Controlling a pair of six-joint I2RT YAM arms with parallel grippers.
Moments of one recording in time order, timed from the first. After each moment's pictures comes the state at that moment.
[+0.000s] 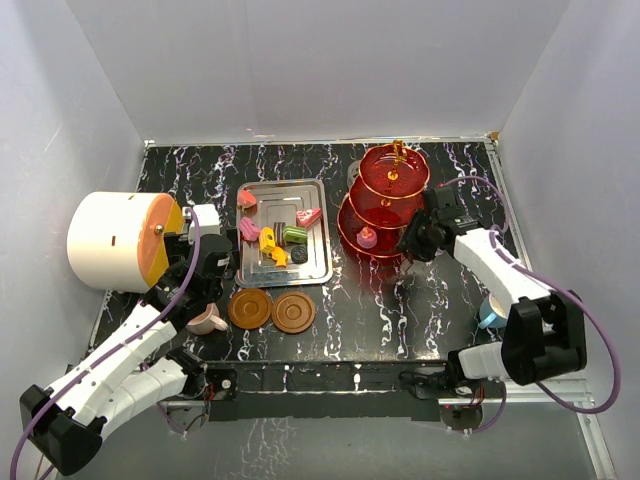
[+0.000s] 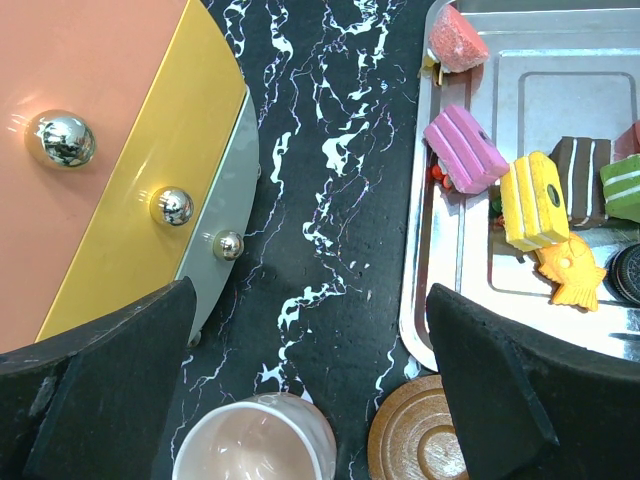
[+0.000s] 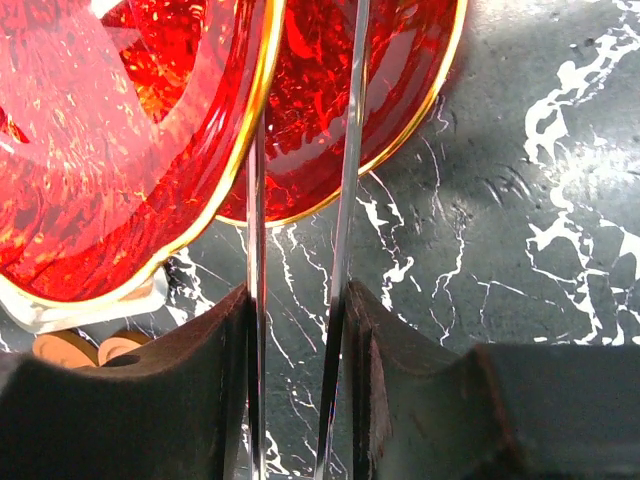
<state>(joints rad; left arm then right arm) -0.62 0.82 0.70 -0.50 -0.82 -0.26 0.21 1.32 0.94 -0.61 -0.06 0.69</state>
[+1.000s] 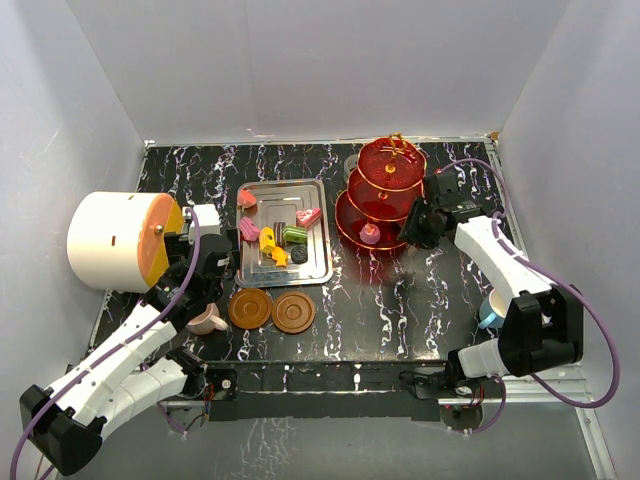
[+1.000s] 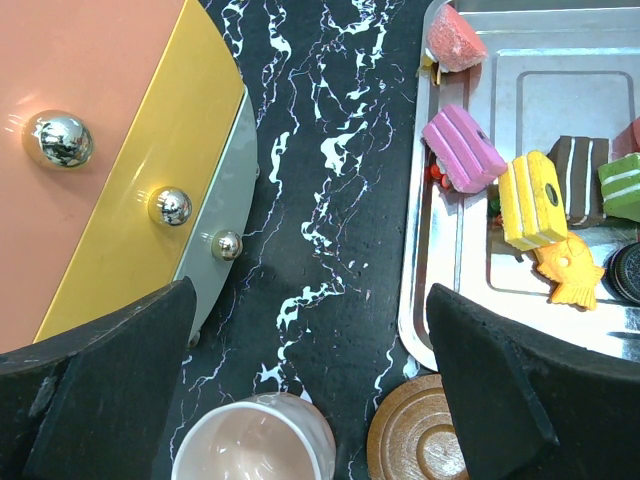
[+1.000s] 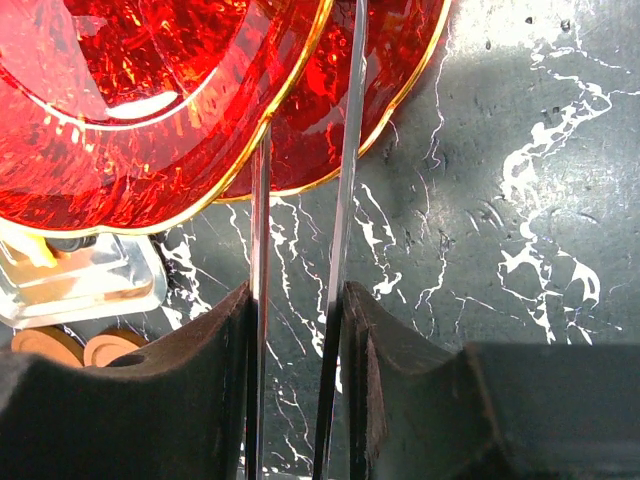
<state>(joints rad) -0.62 0.82 0.70 -0.50 -0.82 -0.26 0.21 1.38 1.08 -0.68 -0.05 0.57</state>
